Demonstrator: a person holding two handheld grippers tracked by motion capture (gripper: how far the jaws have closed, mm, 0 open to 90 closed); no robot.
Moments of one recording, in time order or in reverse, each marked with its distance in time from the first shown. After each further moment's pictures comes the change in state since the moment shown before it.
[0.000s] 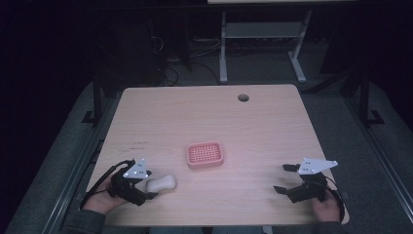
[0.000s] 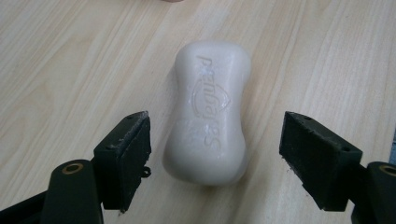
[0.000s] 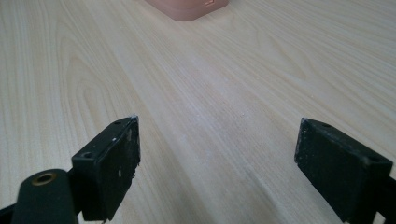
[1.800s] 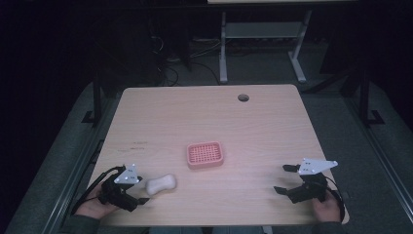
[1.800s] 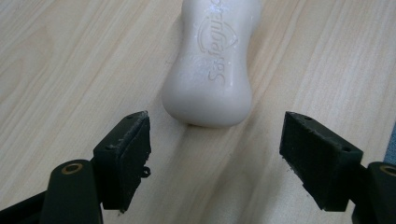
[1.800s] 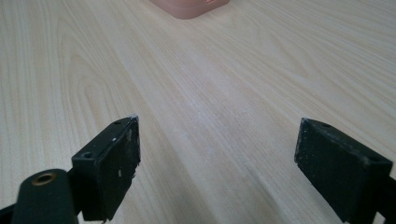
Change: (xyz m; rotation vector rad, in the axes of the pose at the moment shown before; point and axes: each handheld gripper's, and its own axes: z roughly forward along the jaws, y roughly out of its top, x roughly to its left) left arm -0.003 -0.031 -0.008 0.028 0.025 -0.063; right arm 0.000 -0.001 0.000 0.006 0.004 -0.004
